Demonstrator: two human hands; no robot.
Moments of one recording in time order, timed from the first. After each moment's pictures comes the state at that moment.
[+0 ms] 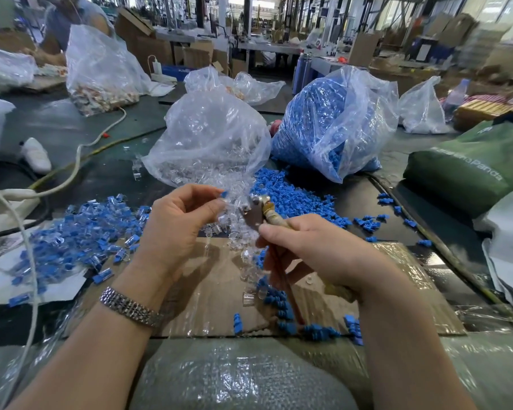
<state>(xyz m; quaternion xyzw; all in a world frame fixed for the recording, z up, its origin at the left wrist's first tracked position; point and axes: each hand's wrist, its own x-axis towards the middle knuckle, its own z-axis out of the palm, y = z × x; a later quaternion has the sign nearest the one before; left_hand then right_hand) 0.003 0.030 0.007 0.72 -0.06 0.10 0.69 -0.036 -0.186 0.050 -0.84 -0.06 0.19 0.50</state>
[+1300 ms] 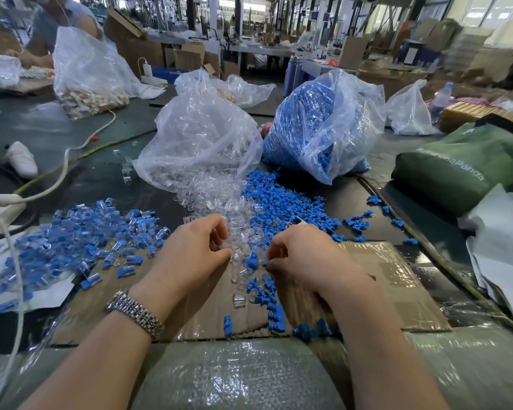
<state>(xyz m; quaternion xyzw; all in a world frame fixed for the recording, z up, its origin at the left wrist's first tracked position) 0.004 0.015 -0.014 0.94 -0.14 0.08 0.31 -0.021 -0.188 0.030 -0.99 -0.08 0.08 0.13</state>
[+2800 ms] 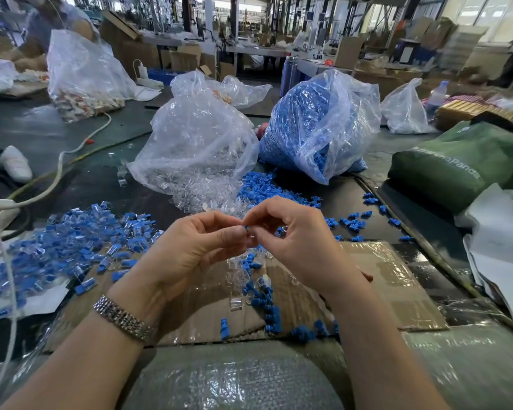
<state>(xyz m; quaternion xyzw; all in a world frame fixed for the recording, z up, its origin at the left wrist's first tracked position) -0.004 0.012 0.006 0.55 -0.10 -0.19 0.81 -0.027 -0.186 0.027 -0.85 -0.23 -0.15 0.45</state>
